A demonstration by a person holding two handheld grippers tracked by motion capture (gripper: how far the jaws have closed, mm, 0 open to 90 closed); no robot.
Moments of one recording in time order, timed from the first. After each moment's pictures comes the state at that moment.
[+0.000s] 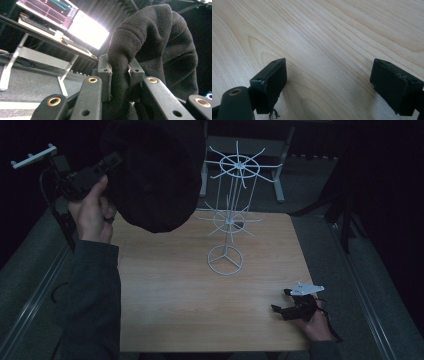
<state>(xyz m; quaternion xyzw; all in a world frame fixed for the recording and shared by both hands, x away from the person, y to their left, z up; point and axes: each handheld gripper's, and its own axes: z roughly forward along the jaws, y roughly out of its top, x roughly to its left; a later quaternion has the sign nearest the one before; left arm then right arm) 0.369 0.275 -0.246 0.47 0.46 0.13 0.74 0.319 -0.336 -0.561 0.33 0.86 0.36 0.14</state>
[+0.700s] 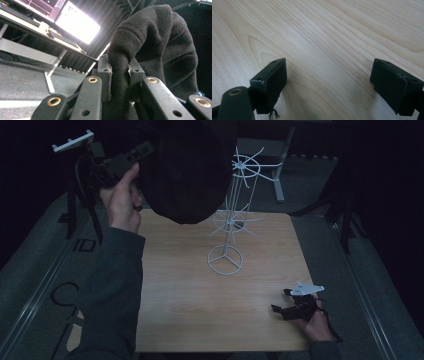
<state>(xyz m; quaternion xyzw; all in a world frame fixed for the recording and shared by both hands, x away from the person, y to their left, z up) 0.401 0.217 -0.231 0.48 0.46 0.09 0.75 0.319 -0.336 -0.561 0.33 0.86 0.36 0.14</state>
